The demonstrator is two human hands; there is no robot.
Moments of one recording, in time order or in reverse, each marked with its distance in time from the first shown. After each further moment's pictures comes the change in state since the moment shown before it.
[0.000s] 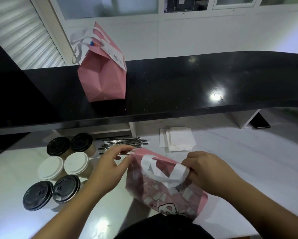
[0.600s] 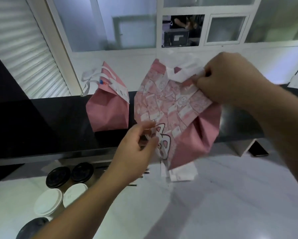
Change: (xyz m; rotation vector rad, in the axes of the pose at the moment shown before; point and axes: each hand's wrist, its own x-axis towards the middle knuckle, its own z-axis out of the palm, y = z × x) left_hand 0.077 0.126 -0.017 -0.163 0.030 0.250; right_hand 0.096 -0.007 -0.259 -0.044 0.553 0.324
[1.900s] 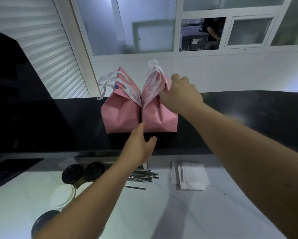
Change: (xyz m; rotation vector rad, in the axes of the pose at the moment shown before) left_hand 0.054 -0.052 0.001 0.303 0.065 -0.302; right_hand 0.063 -0.066 0.118 0.213 -0.045 0.035
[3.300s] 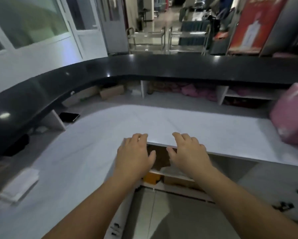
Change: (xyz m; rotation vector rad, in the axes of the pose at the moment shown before) left_hand -0.463 0.175 0.210 0.389 -0.717 1.257; right_hand -0.713 0.162 -0.136 -0.387 0.230 1.221
